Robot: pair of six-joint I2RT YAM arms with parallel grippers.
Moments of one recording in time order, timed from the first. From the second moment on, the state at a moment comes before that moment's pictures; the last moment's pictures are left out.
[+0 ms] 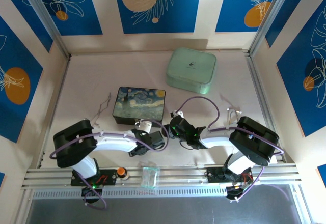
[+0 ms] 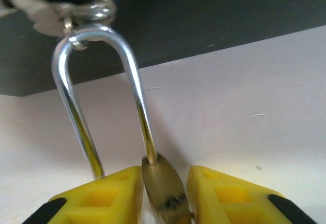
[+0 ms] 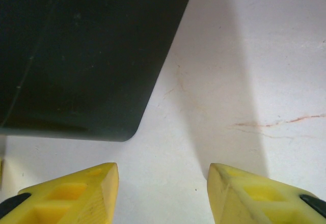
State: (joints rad) left arm -1.19 1.61 0.74 -0.61 -0.66 -0.83; right arm 0.95 1.52 0.48 0.26 0.17 0.75
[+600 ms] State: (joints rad) left arm -1.23 1.66 0.84 -0.70 -0.62 -0.91; right arm 0.94 1.52 0.45 0.31 0.17 0.76
